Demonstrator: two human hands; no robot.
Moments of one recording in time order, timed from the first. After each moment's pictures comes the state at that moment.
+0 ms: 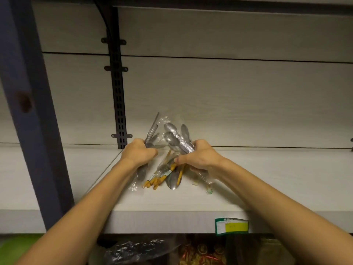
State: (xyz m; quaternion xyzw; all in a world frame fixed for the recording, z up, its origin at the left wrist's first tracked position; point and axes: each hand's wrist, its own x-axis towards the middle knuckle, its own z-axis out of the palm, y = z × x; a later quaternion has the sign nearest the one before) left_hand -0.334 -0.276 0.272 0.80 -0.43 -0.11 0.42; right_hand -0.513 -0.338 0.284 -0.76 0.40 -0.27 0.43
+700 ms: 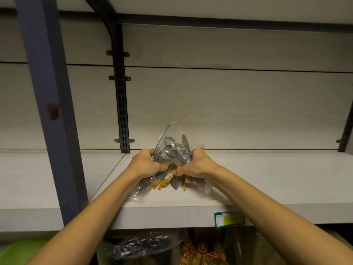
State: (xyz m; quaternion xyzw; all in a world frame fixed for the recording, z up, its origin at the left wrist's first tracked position) left_hand -0.350 -0.251 0.266 0.75 -0.49 -0.17 0.41; right_hand -0.514 -0.309 0.279 -0.78 0.41 -0.24 0.41
